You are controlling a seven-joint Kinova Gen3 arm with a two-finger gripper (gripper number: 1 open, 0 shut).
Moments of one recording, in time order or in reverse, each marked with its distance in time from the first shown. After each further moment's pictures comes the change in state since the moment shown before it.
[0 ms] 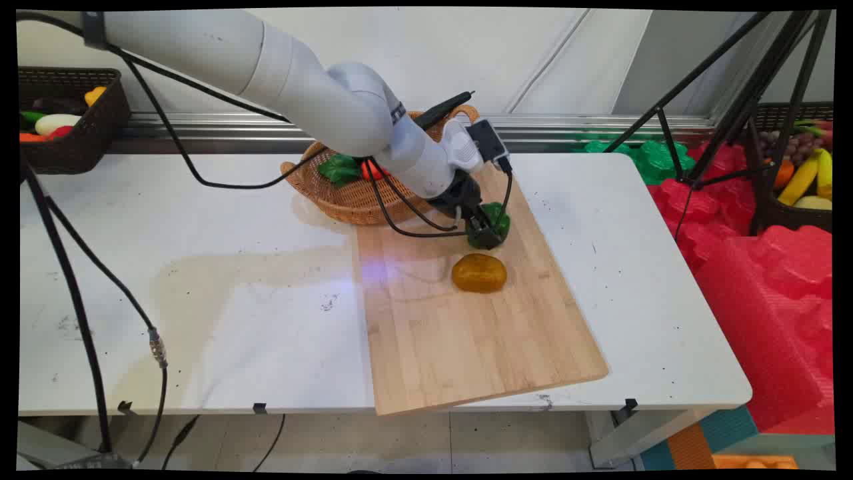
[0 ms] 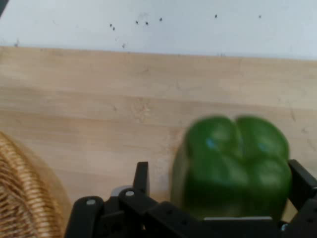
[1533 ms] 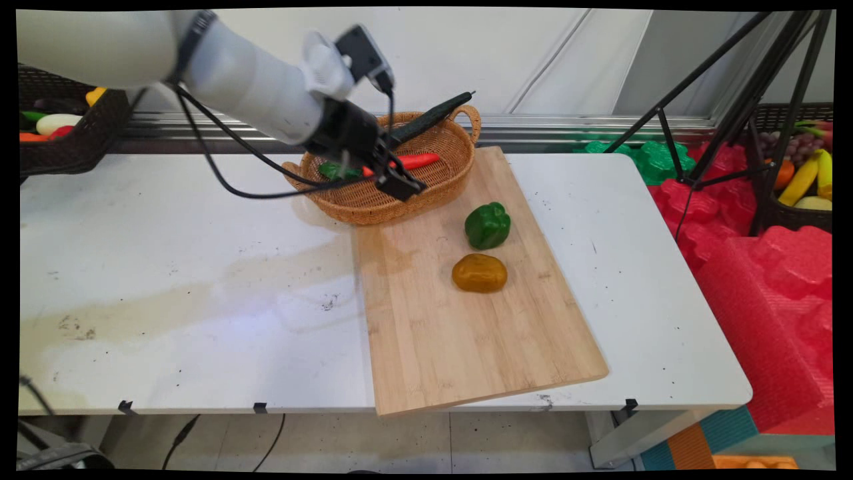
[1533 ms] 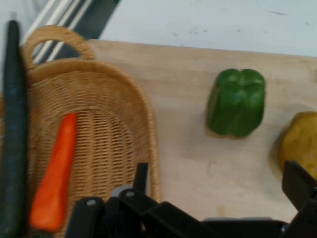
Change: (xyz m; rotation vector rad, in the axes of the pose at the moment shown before) arm -0.051 -0.003 -0.208 0.118 0.091 -0.058
